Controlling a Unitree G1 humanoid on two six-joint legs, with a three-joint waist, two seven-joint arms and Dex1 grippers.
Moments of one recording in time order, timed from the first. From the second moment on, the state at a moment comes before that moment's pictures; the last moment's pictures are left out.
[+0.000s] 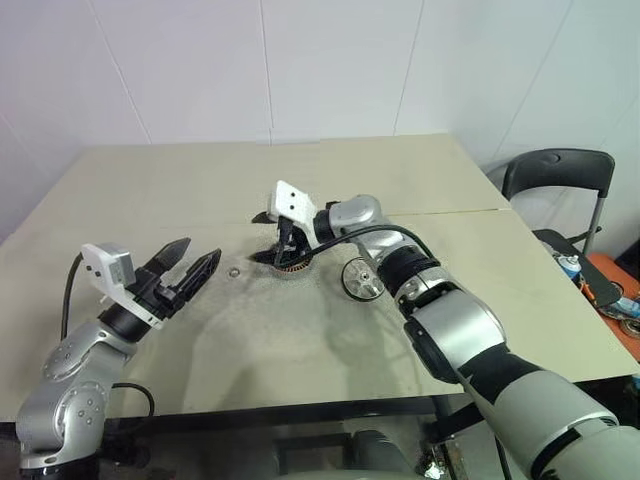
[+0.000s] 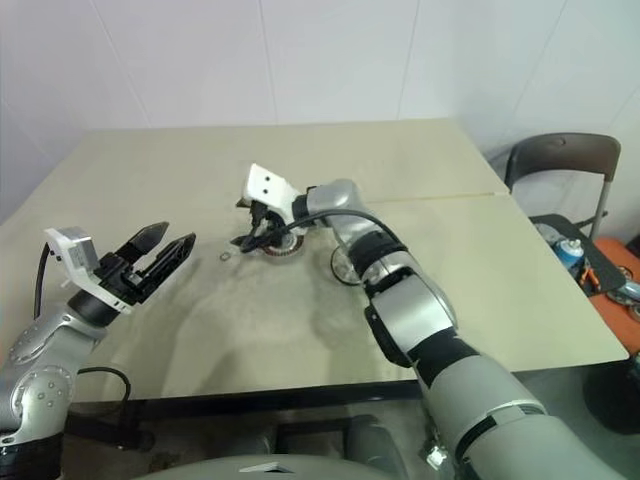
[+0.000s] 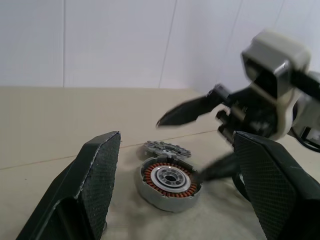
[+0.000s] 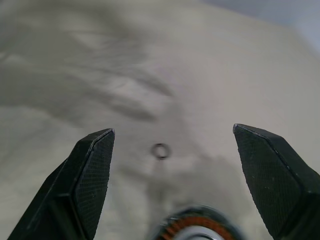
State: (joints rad) left arm 0.09 0.46 0.38 -0.42 -0.77 0.41 -0.58; right arm -1.20 0.00 0.30 1.16 -0.04 -0.19 1.10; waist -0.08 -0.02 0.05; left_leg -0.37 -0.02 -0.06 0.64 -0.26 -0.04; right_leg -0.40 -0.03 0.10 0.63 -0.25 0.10
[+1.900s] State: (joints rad) left arm 0.12 0.39 0.33 -0.49 -0.75 0.38 -0.49; right arm -1.19 -0.02 0.46 1.35 -0.51 -0.35 0.86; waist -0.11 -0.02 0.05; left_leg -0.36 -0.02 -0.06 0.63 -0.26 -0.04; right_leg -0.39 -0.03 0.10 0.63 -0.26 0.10
